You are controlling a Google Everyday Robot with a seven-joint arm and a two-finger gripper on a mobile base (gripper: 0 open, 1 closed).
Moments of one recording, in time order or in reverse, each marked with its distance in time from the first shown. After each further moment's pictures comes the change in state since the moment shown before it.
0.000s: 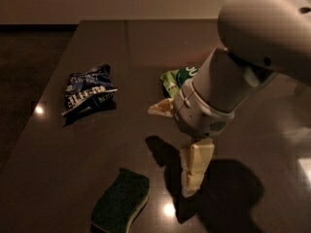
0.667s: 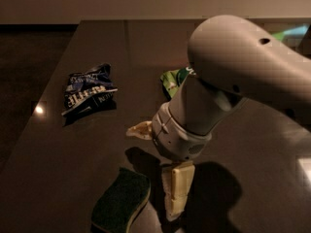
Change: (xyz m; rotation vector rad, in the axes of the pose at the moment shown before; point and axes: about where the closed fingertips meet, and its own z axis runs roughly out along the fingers) arm -0.031 0.022 0.042 -0.071 -0.045 -0.106
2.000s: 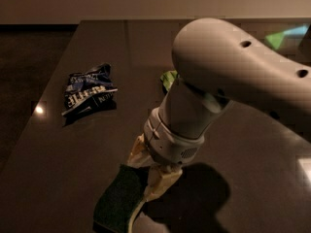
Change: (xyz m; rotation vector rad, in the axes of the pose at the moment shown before) arm -0.009 0.007 0.010 -0.054 0.028 -0.003
